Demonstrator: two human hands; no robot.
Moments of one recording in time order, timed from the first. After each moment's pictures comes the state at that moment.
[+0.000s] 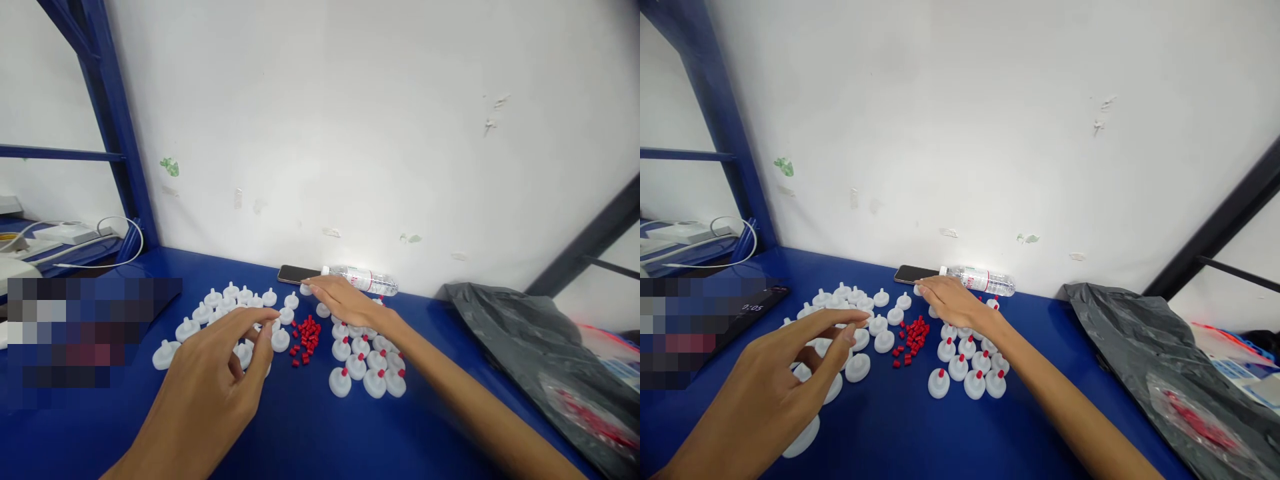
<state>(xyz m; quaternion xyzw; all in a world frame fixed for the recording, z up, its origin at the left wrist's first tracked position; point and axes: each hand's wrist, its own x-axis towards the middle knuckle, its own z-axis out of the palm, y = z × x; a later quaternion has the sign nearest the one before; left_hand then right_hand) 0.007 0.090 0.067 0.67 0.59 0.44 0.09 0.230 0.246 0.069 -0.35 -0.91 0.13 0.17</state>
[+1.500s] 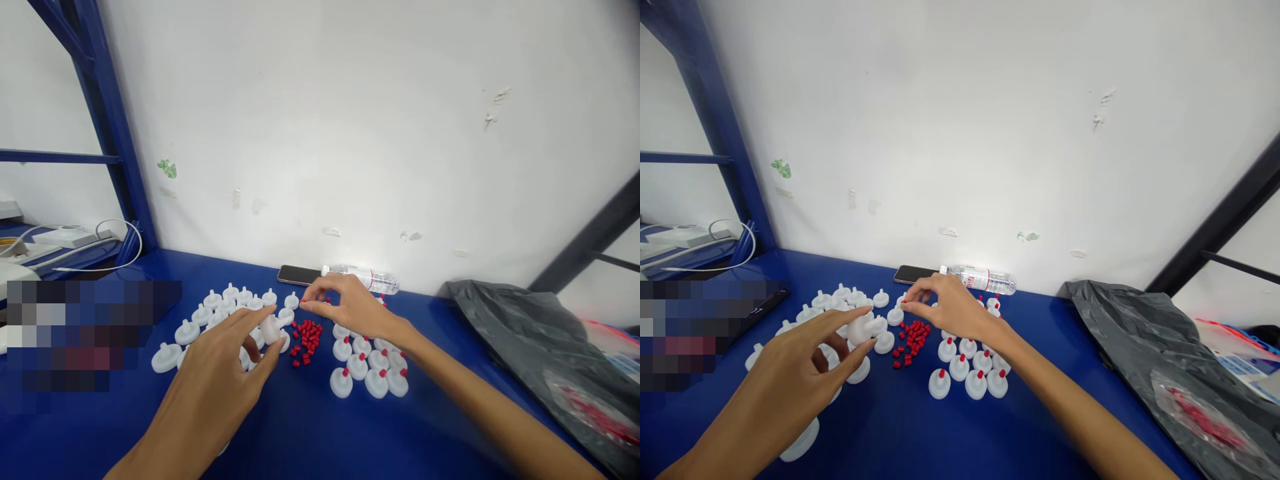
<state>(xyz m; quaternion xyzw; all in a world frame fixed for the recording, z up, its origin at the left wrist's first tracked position) 0.003 0.106 0.053 0.69 0.60 0.40 0.06 0.225 0.212 0.089 -0.30 -0.92 0.11 0.24</state>
